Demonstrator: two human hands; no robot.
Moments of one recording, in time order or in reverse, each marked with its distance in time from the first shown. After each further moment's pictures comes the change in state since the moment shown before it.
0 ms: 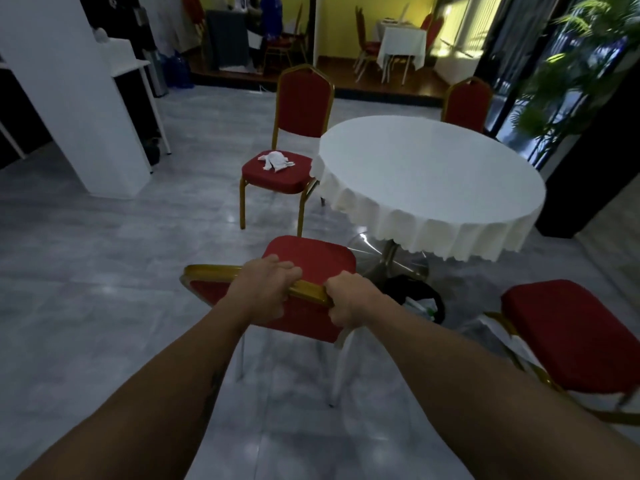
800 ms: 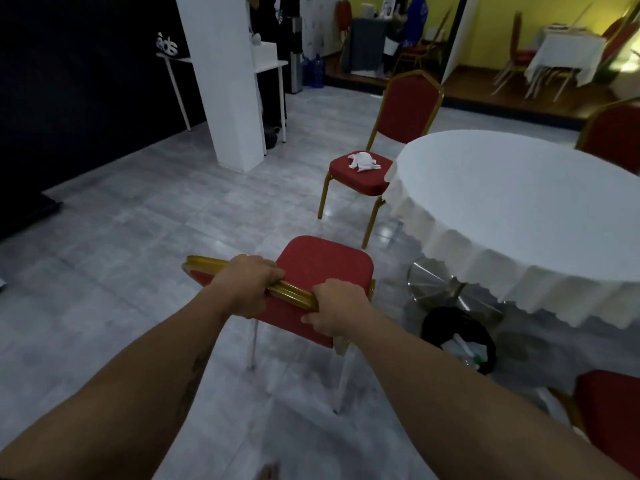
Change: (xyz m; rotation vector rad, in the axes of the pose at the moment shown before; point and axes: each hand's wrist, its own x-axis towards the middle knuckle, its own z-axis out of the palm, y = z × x) left_hand -0.032 0.084 -0.025 0.063 -0.297 -0.464; right_hand -0.025 0.041 0.027 -0.027 0.014 -0.339
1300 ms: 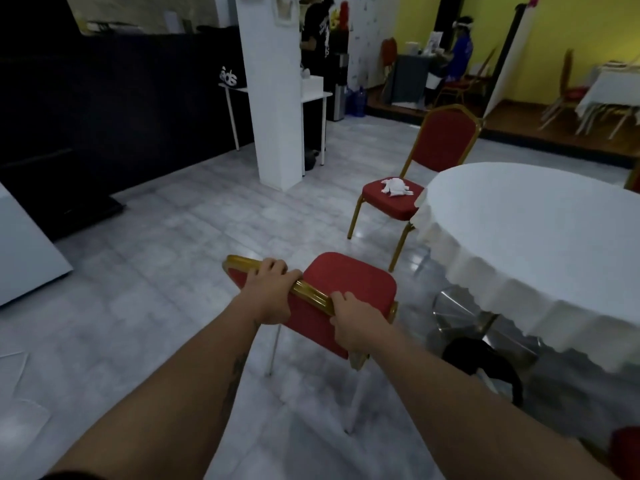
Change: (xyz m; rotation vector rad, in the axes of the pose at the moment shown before) left_hand -0.045 0.032 -0.008 -0.184 -0.052 -0.357; right_hand -0.046 -0.009 -0.008 0.168 0.016 -0.073
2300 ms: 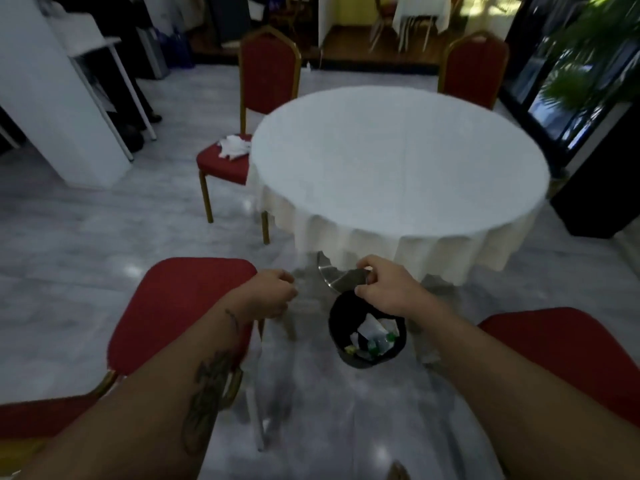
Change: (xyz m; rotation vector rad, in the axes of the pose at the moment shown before) left_hand 0.229 0.337 0.056 -0.827 -0.538 0.008; right_hand -0.045 0.406 -0.042 0.565 0.227 0.567
